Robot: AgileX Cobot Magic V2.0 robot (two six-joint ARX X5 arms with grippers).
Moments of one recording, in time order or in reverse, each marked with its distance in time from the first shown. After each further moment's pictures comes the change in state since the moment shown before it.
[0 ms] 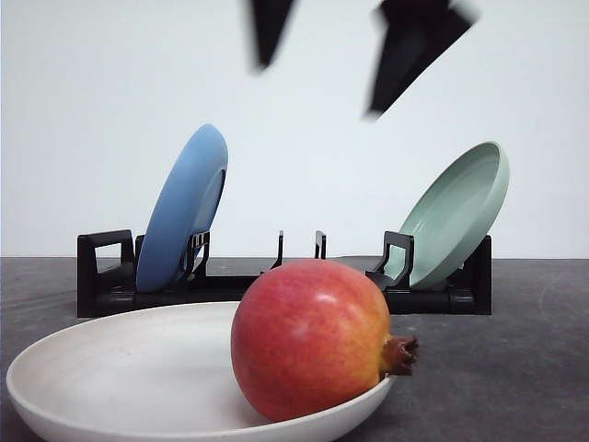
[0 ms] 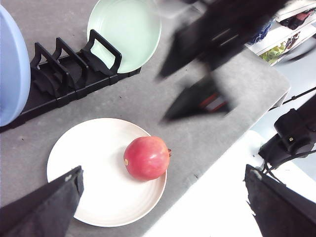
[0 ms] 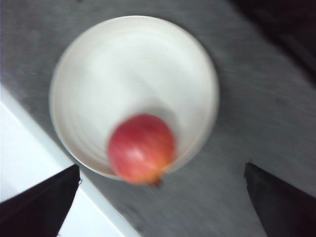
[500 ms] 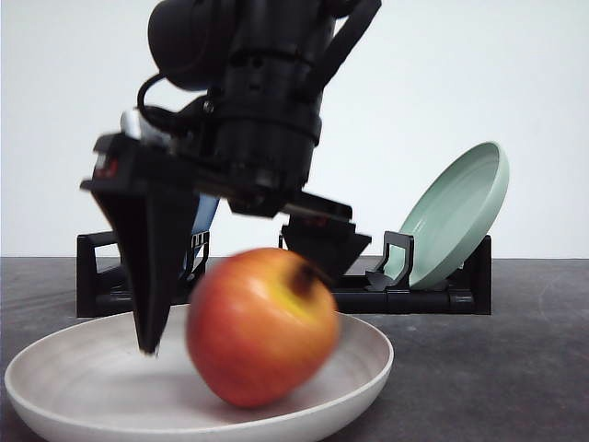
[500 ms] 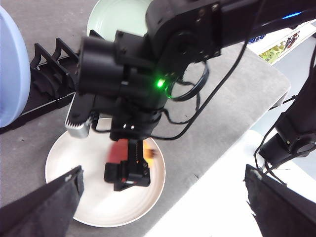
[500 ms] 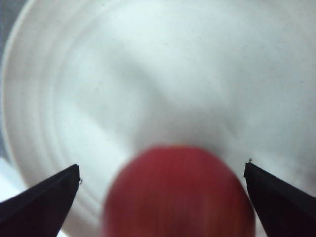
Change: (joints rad) left_arx 0.000 0.000 0.000 0.000 0.000 0.009; right_arx 0.035 0.492 -0.002 0.230 -0.201 0.021
